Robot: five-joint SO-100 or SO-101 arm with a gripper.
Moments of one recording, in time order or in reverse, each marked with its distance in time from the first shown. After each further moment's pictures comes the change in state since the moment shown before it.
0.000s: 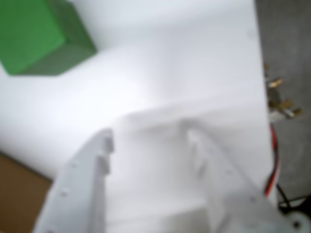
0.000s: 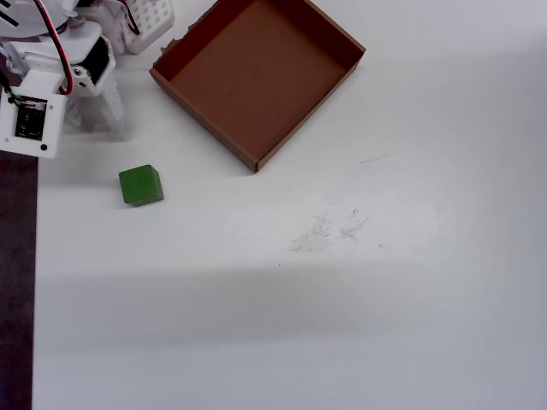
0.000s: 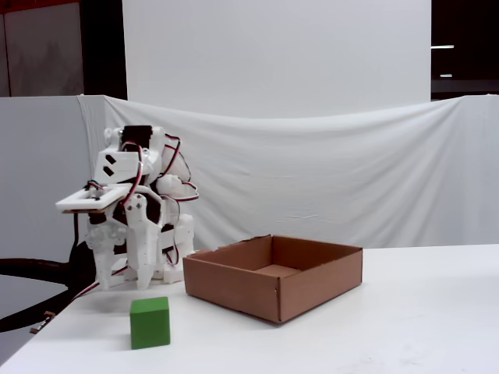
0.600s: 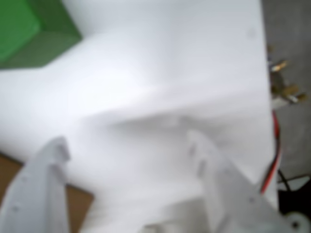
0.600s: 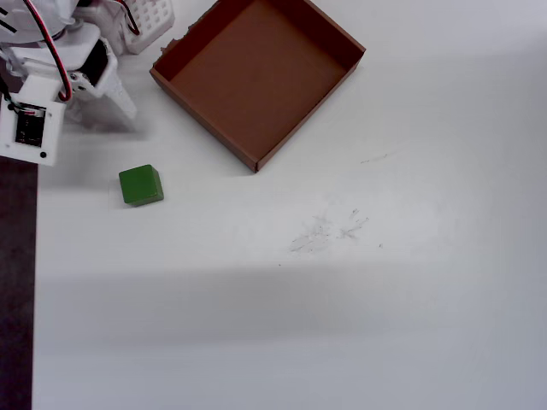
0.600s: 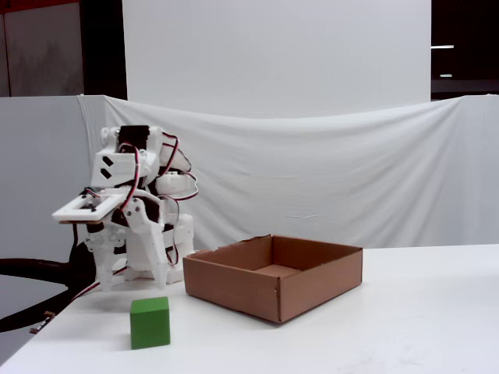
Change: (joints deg) arm 1.1 -12.0 -4.0 -7.6 1.9
